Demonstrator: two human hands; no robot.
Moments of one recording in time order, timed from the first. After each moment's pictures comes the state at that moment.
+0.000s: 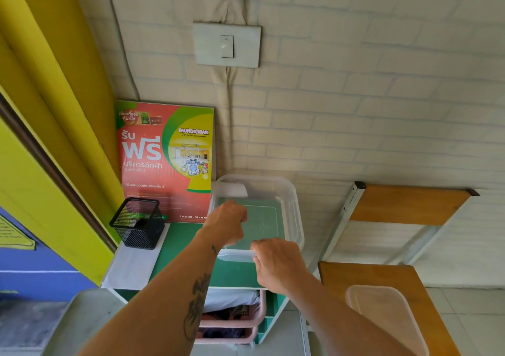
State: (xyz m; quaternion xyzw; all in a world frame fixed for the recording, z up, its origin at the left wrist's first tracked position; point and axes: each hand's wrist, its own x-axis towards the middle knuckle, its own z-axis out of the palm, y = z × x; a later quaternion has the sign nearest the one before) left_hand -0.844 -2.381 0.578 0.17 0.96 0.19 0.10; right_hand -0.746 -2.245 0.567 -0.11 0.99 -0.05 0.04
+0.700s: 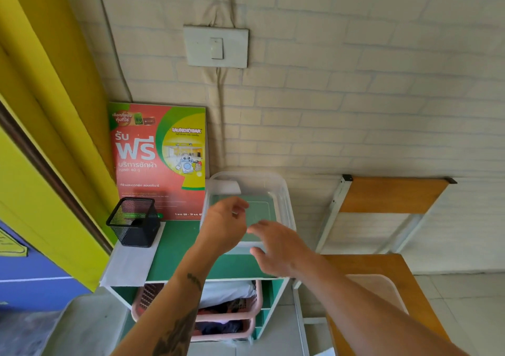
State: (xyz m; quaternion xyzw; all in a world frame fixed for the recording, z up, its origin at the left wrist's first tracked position) left_hand -0.791 -2.379 0.610 0.07 0.88 0.46 0.03; right_hand -0.738 -2.230 0.594 -0.12 0.98 -0.17 0.07
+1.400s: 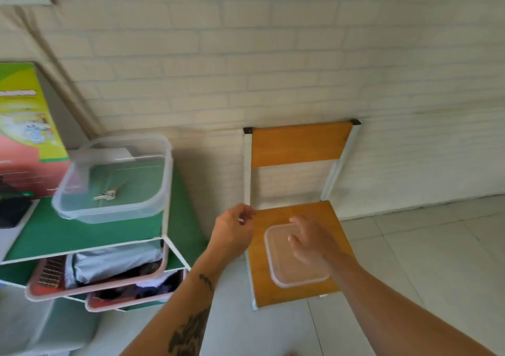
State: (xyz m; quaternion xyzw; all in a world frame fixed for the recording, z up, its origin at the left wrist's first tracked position) left_hand -0.655 -2.107 0.549 0.06 0.86 0.48 0.16; right_hand -0.588 -1.912 0.512 0.13 0.96 -0.23 0.10
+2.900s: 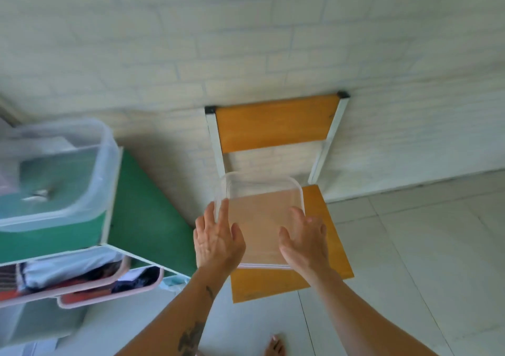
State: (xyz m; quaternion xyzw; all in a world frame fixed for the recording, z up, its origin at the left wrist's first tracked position) left_hand -0.643 -2.030 0.464 0.07 0.98 0.21 0.04; right_hand -0.580 -1.864 0.459 0.30 0.91 -0.29 0.03
